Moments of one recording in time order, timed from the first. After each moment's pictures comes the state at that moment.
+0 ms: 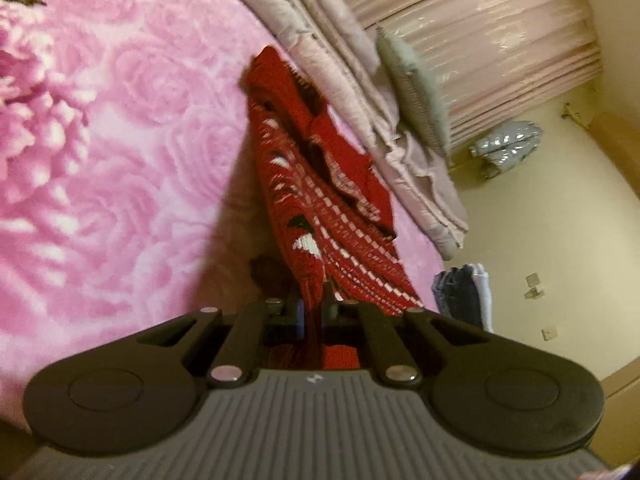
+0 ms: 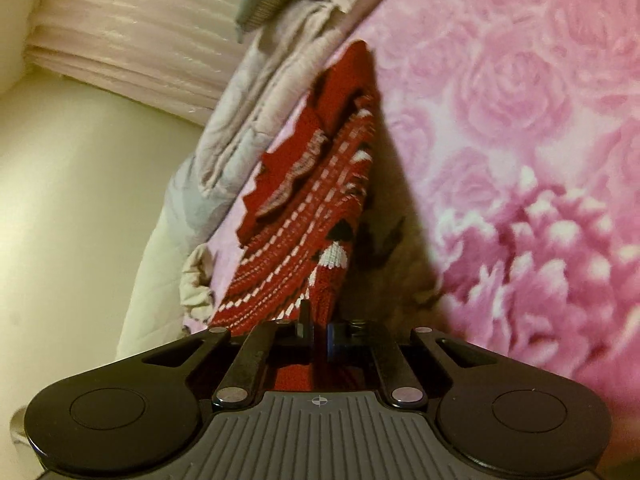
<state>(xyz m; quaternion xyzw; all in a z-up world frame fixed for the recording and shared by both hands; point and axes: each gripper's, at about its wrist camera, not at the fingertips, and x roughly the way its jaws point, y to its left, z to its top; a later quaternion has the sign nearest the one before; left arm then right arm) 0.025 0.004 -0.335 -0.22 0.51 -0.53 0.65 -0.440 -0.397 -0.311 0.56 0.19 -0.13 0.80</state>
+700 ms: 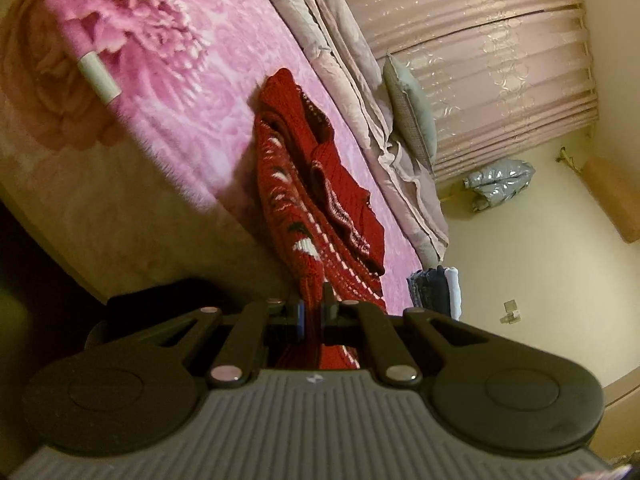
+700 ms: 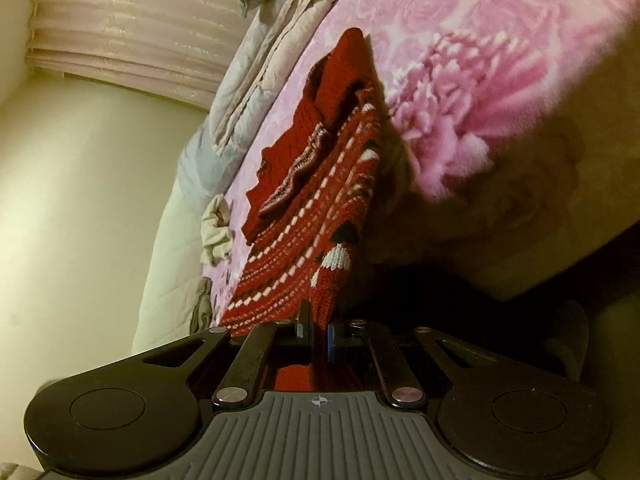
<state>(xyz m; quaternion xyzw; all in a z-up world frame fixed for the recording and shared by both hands) -0.087 0.158 -0.315 -0.28 0.51 -0.48 0.65 -0.544 -0.266 -0.291 0.60 0.20 -0.12 0.77</state>
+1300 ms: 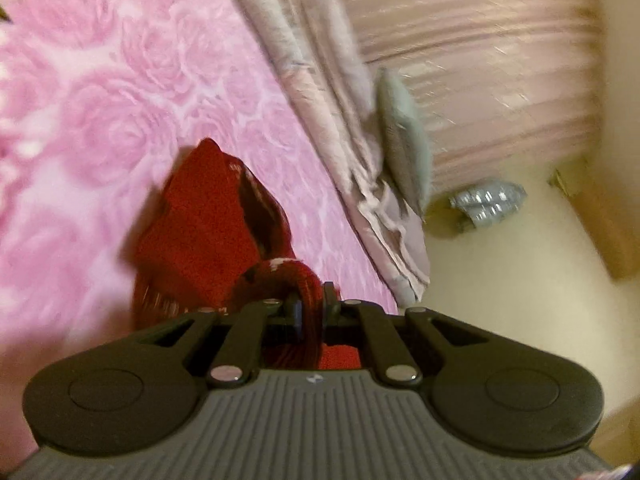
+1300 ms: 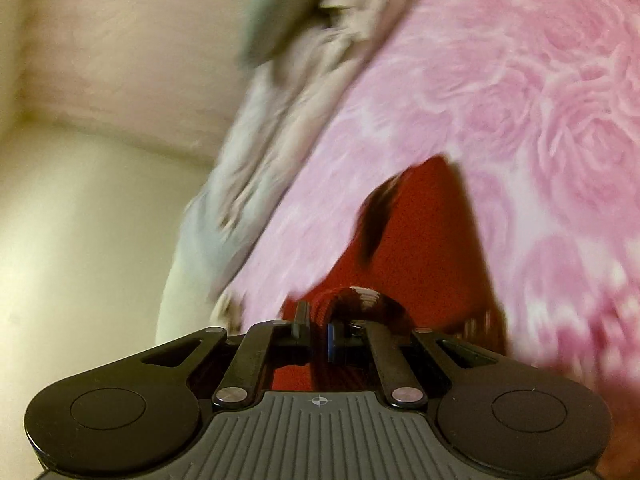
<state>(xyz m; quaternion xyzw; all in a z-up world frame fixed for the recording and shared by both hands) 0.112 -0.075 -0.325 -0.33 0.56 -0.46 0.60 -0.355 -0.481 -0.289 0.62 0.15 -0.17 0.75</state>
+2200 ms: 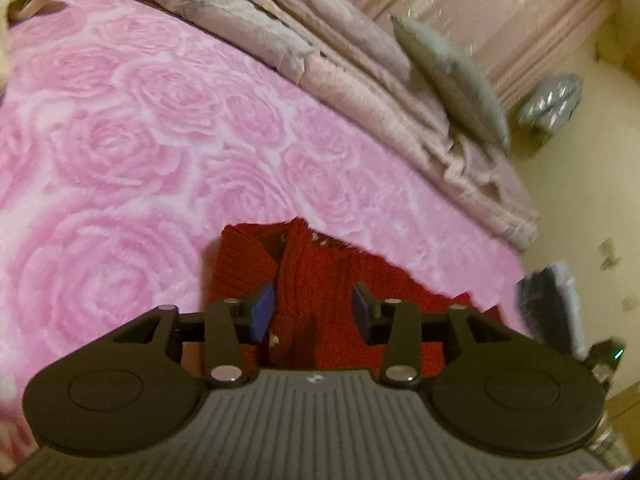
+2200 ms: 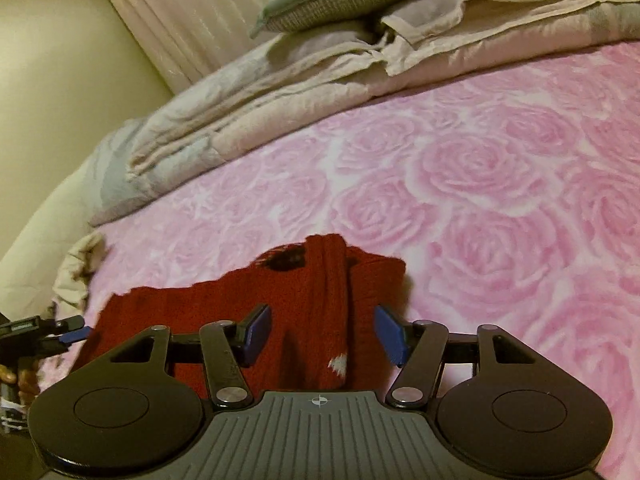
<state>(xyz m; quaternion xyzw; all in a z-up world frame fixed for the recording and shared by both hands) 0.132 -0.171 -0.334 -0.06 0.47 -0.51 0.72 -0.280 -0.494 -0.322 0.33 0.27 -0.23 0.87</state>
